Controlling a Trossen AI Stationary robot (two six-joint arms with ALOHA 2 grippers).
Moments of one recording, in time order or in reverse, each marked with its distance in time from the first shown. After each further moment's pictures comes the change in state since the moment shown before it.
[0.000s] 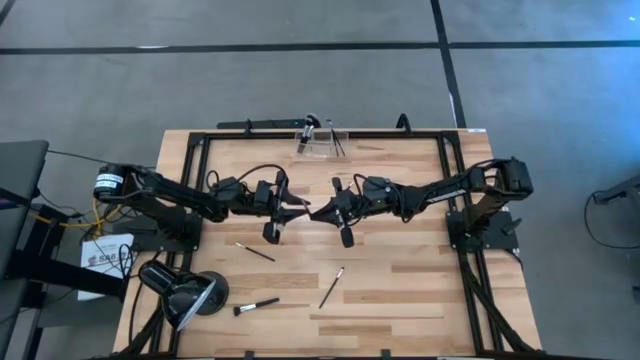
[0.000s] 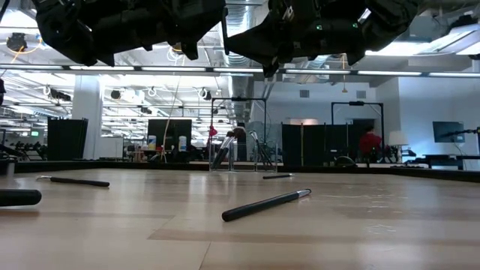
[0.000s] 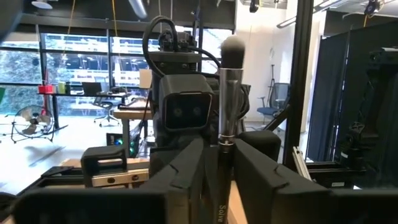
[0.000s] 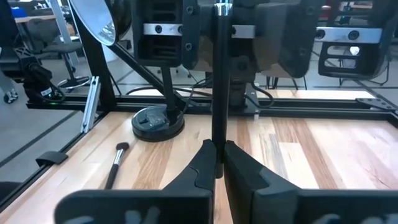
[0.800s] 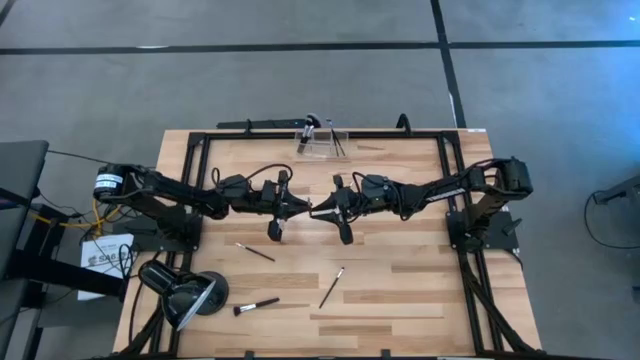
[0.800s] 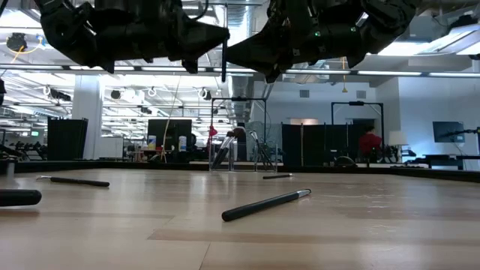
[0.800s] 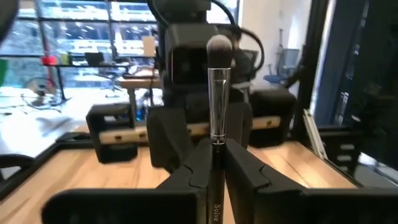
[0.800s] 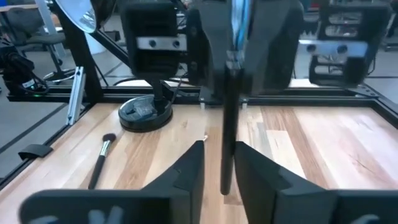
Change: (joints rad) left arm 0.061 -0.002 0.001 -0.160 0.039 0.047; right arm -0.005 0.001 -0.001 -0.031 0.013 -0.010
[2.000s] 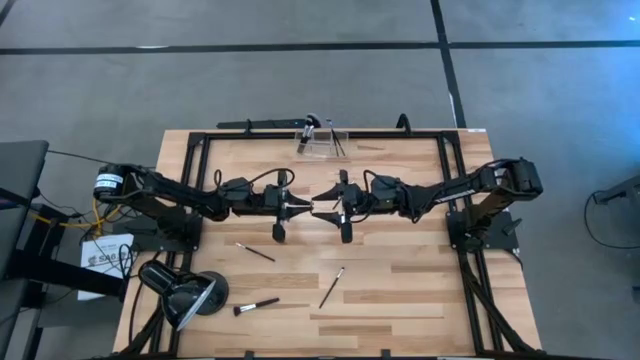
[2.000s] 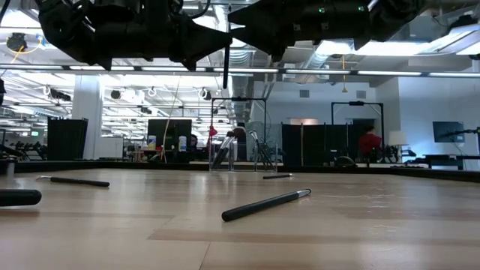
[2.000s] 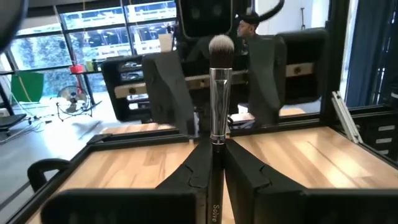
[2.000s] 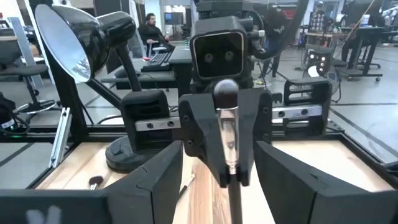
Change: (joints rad) left arm -0.059 0.002 0.015 -0.037 -0.123 0.129; right arm 0.034 -0.068 0.001 0.053 0.150 0.013
